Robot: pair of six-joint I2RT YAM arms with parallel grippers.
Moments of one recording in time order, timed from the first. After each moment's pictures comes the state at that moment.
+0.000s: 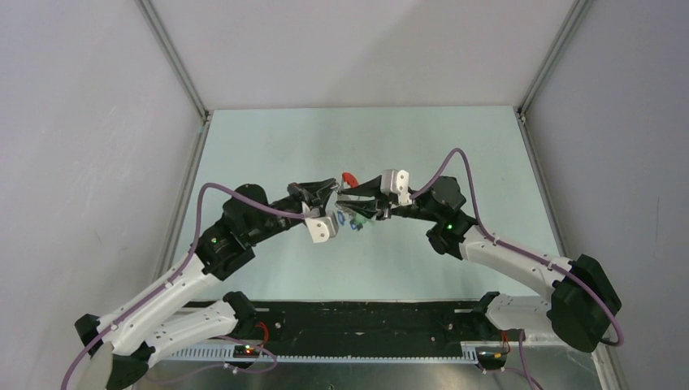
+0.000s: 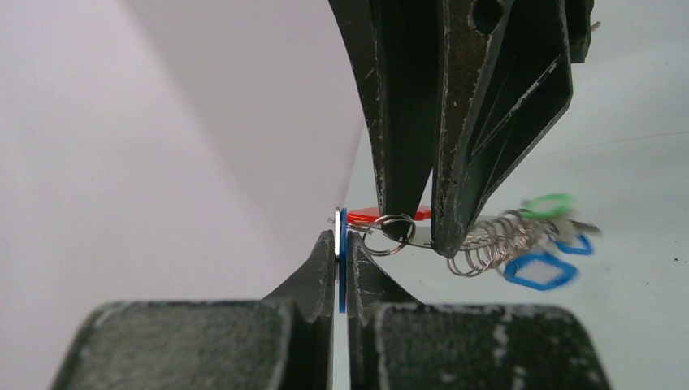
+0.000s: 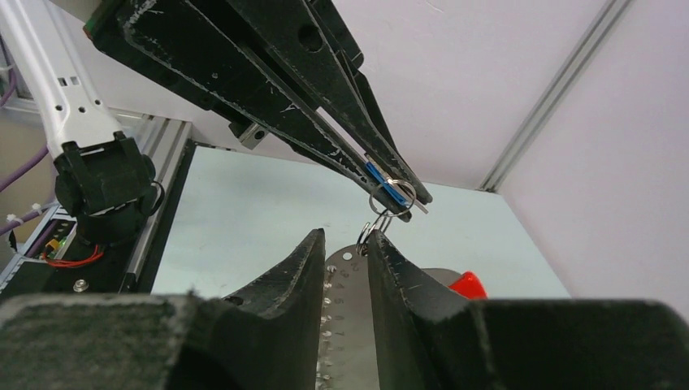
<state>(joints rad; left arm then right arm) -0.81 0.82 0.88 -0.13 0.22 0.94 0.79 1.22 0.77 0.73 -0.68 -0.15</state>
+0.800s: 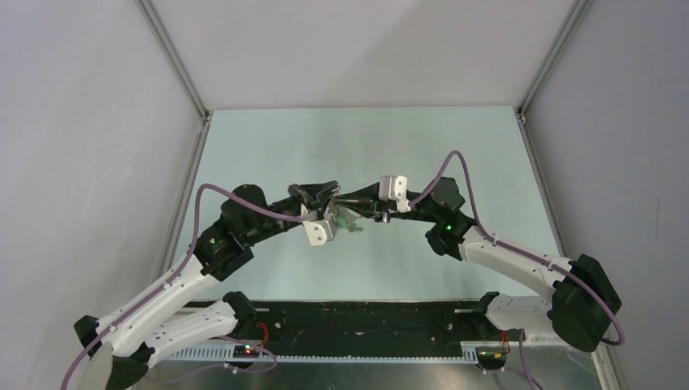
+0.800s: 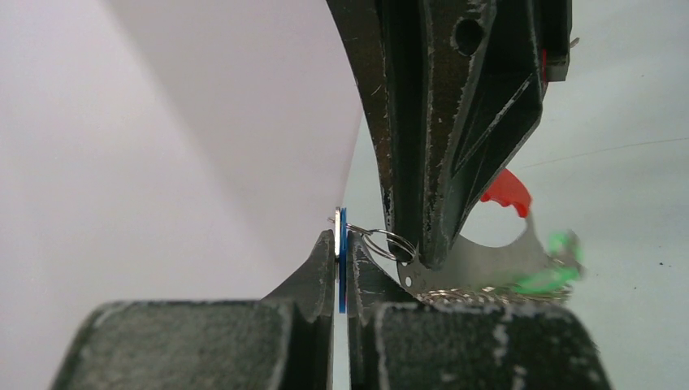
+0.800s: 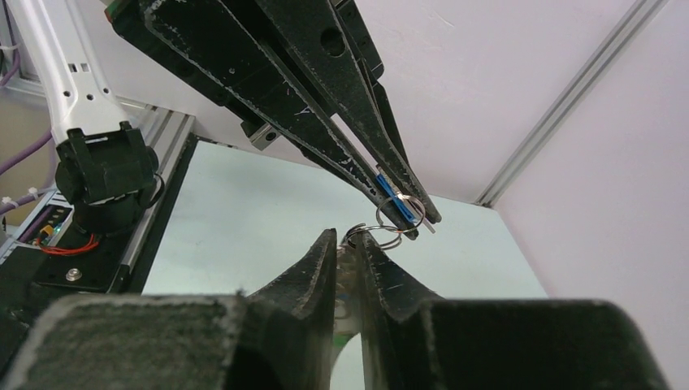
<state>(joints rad) -0.81 0.81 0.88 -0.14 0.27 0.94 0.81 1.22 0.77 0.72 -0.71 -0.22</state>
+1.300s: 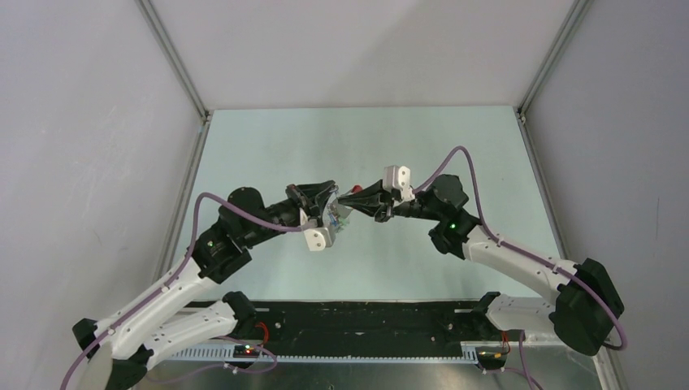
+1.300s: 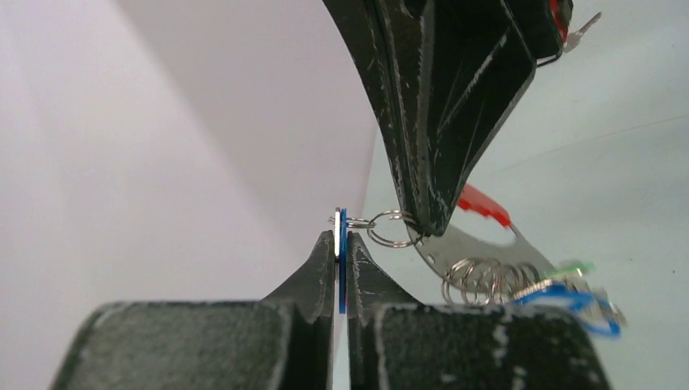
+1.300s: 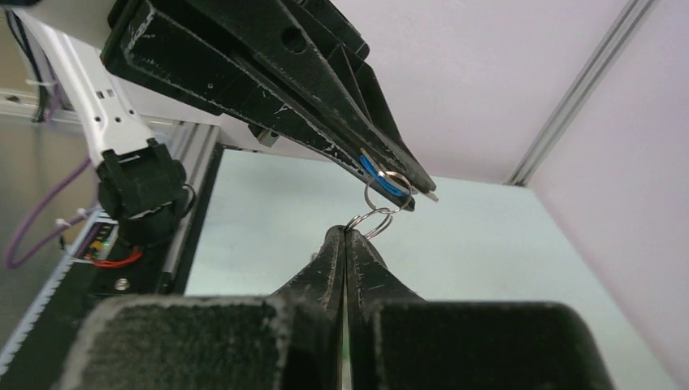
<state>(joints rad) -0.81 0.79 0.87 -0.14 0.27 1.02 0.79 1.20 0.78 0.70 -0.72 -0.11</state>
